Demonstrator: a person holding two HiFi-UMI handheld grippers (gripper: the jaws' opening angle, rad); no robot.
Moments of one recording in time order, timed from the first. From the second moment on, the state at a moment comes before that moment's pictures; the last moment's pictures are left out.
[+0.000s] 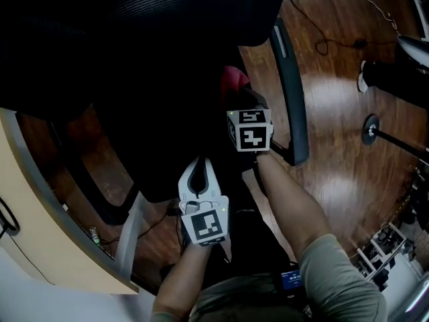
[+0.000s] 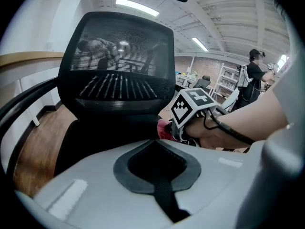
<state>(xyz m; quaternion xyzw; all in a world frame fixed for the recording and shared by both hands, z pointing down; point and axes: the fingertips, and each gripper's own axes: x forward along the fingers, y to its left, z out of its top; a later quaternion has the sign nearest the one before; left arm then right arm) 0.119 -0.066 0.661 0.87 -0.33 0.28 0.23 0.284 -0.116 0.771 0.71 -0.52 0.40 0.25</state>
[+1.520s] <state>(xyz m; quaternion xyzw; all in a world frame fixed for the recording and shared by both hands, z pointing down) -0.112 -0.073 0.672 0.77 -0.50 0.29 0.28 -0.065 -0.174 0.734 0.48 -0.77 0.34 0.26</state>
